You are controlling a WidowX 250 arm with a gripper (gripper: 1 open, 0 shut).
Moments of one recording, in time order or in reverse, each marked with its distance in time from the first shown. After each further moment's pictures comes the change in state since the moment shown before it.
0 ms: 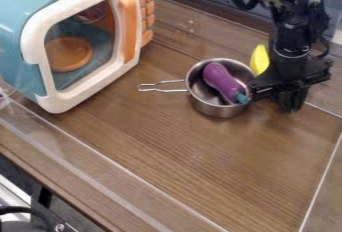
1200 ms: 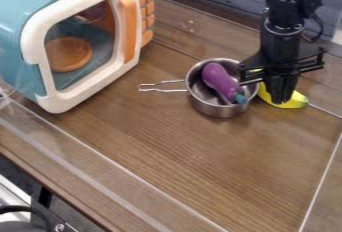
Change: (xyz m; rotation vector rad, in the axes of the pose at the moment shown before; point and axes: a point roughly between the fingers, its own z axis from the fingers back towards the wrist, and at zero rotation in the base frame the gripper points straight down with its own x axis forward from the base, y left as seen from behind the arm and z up) arm 0.012 0.019 0.038 0.052 0.051 0.007
